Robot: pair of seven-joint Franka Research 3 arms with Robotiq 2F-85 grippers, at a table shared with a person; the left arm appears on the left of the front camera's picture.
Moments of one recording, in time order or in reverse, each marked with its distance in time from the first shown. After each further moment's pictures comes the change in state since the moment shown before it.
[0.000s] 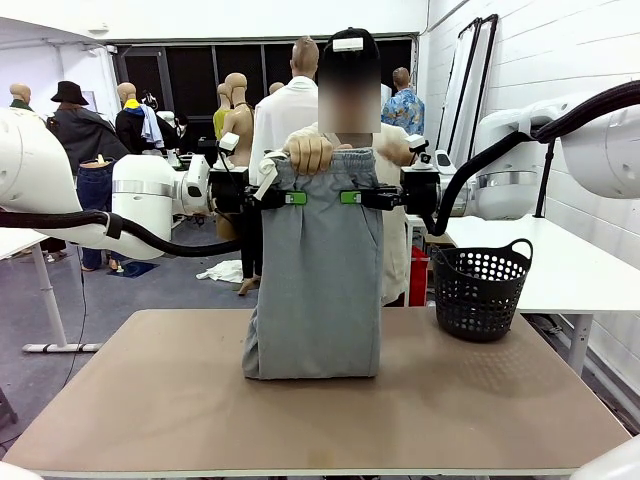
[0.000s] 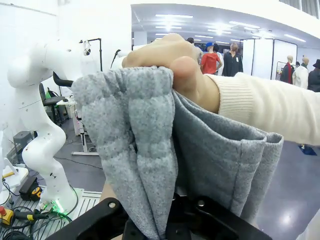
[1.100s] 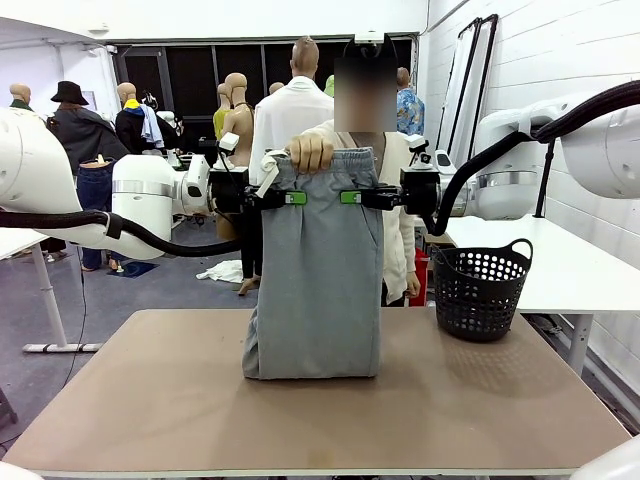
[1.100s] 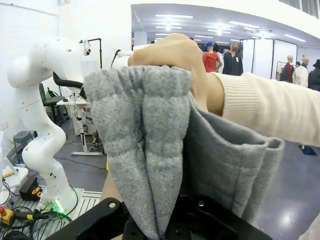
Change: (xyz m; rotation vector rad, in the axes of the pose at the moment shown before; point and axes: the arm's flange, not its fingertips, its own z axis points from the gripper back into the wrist) left arm 0.000 0.000 0.000 0.000 0.000 0.001; right arm 0.000 0.000 0.000 0.000 0.000 0.000
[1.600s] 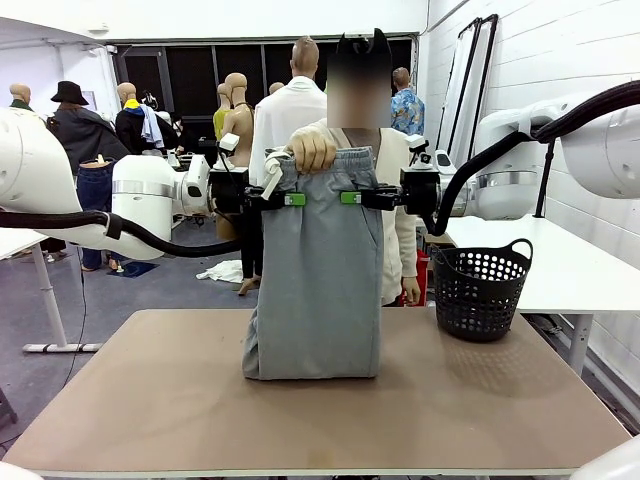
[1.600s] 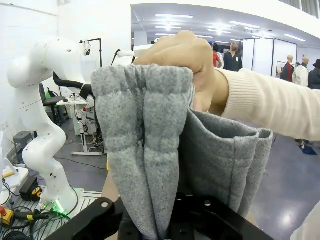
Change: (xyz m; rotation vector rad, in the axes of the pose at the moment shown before) left arm -0.001 0.000 0.000 0.000 0.000 0.014; right arm 0.000 0.000 0.000 0.000 0.000 -0.002
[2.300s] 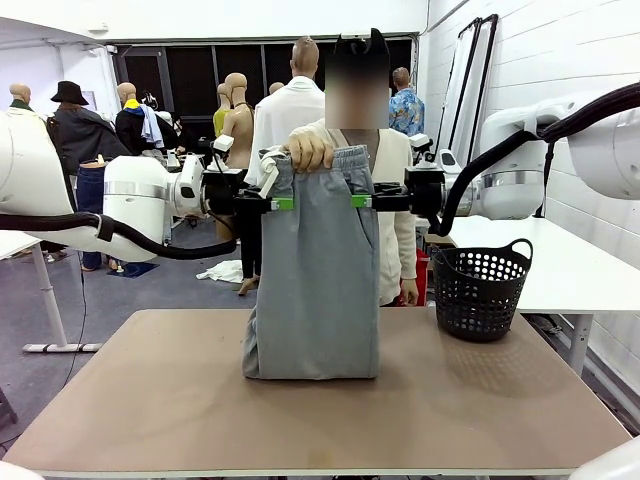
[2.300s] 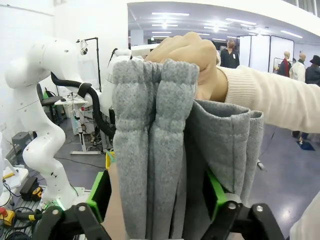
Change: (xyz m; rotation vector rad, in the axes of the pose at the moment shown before) left arm -0.002 -0.010 0.013 0.009 0.014 0.023; right arm 0.002 0.008 0.011 -0.022 0.012 -0.012
